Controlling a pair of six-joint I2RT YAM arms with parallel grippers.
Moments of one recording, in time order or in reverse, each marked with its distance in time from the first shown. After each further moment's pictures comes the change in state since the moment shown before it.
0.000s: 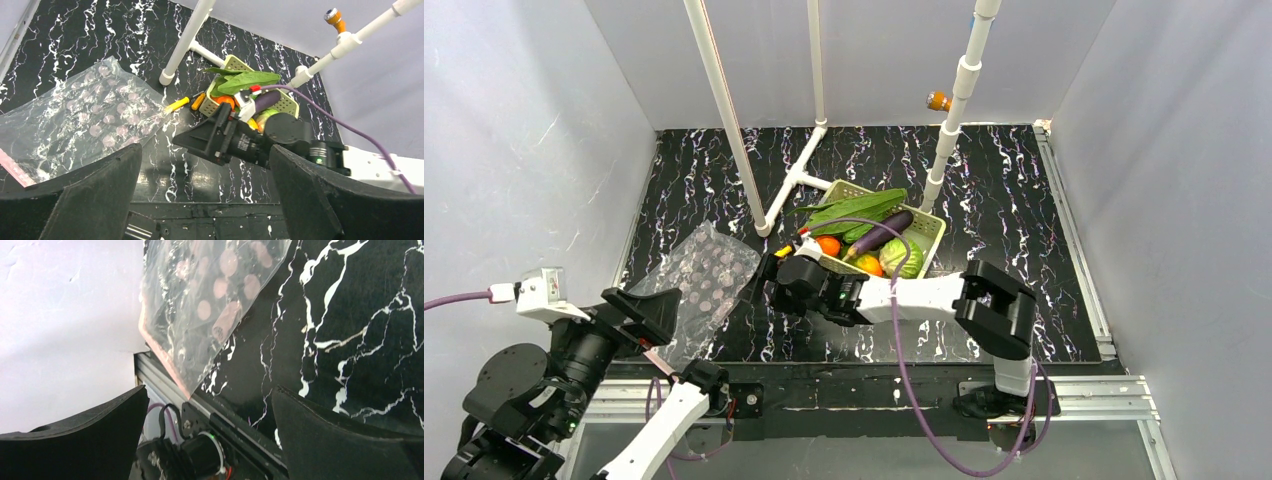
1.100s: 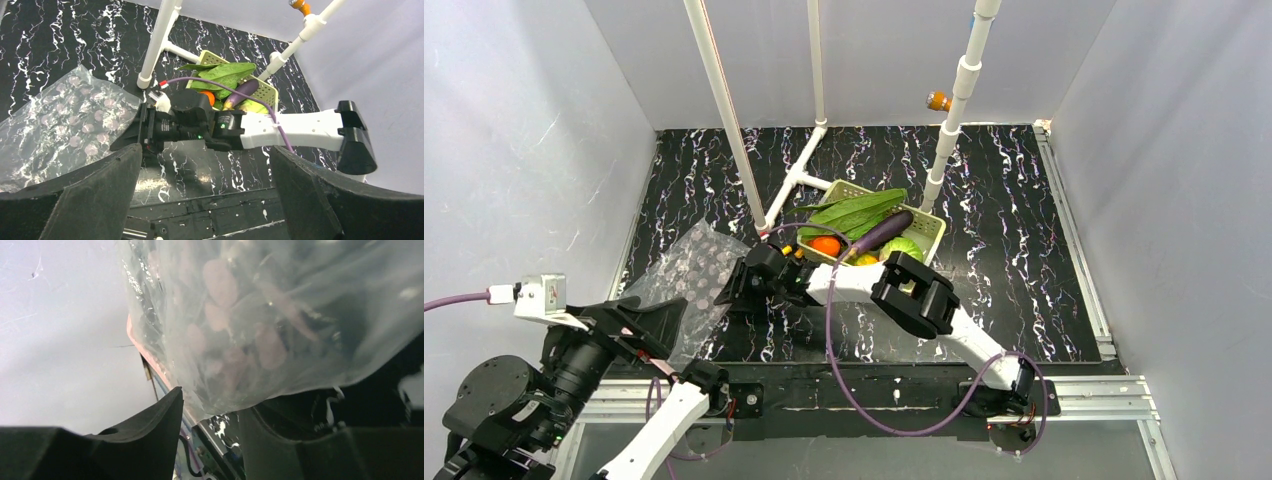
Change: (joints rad) left arm 0.000 0.009 0.059 0.006 0.132 0.065; right arm -0.080 0.521 0.457 0.053 -0.367 0.097
